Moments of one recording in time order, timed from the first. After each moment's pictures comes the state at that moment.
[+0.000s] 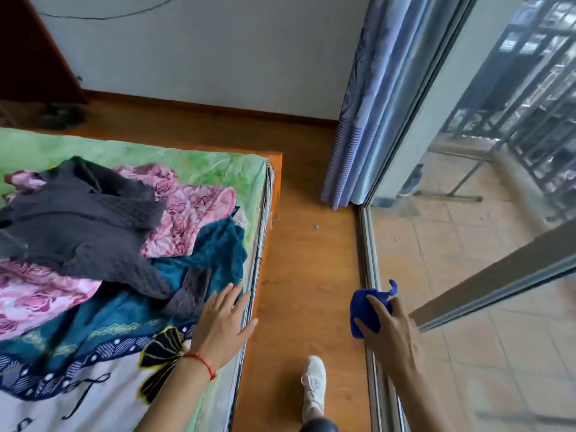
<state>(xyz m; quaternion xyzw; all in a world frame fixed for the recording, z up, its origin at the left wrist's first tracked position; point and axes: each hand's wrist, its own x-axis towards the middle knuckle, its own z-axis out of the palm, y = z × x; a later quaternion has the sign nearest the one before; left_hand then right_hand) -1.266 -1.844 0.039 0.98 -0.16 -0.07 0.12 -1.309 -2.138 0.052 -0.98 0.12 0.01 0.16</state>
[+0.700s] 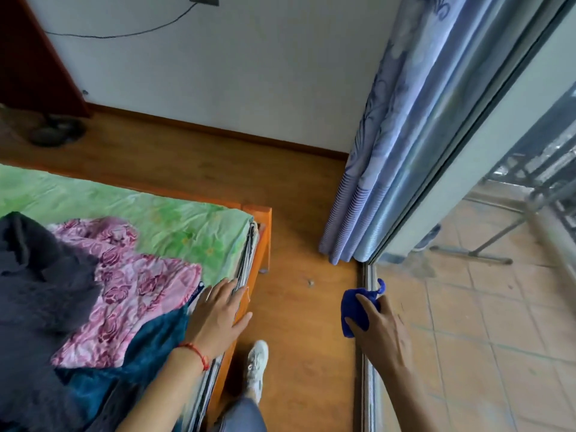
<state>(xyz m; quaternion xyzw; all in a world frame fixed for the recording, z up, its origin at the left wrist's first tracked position) -0.934 -1.955 0.035 0.98 -0.12 -0.01 0.13 -0.954 -2.255 0.057 -0.99 0.06 0.02 0.15</state>
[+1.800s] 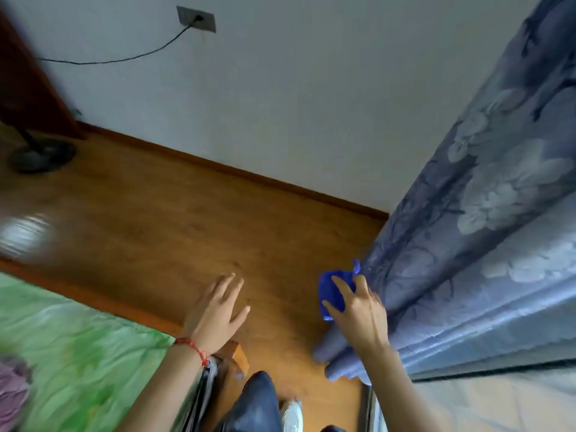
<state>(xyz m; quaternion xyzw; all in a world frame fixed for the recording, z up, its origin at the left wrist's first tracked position) -0.414 -2.030 0.062 0.99 -0.05 0.02 0.12 -0.383 -2.289 0.100 -0.99 -0.09 -0.01 0.11</state>
